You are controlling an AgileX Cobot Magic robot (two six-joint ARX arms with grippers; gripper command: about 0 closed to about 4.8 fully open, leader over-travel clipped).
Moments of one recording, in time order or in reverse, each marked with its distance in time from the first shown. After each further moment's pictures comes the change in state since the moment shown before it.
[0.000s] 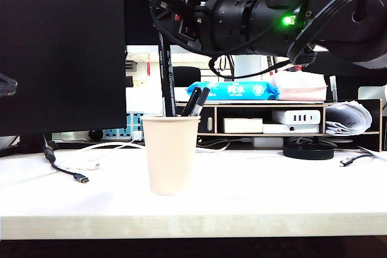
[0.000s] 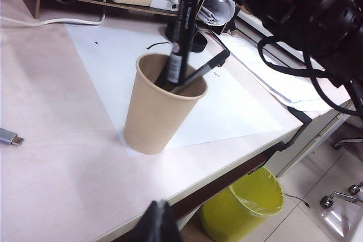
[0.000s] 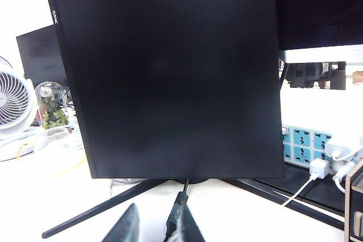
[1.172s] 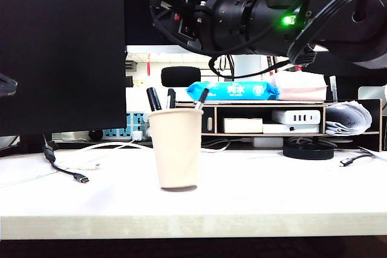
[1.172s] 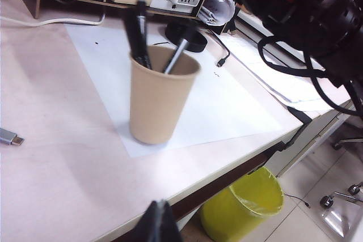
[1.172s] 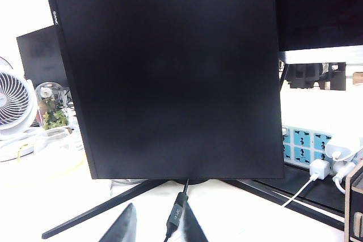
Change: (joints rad) left arm 0.000 0.000 0.000 0.000 0.000 0.000; right arm 0.000 0.000 0.000 0.002 0.000 0.000
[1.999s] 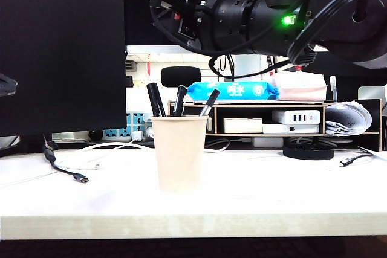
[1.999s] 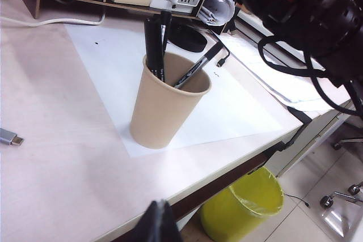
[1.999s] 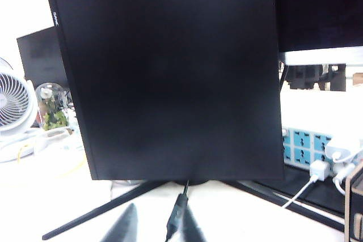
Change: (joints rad) left arm 0.000 0.000 0.000 0.000 0.000 0.000; right arm 0.000 0.000 0.000 0.005 0.000 0.000
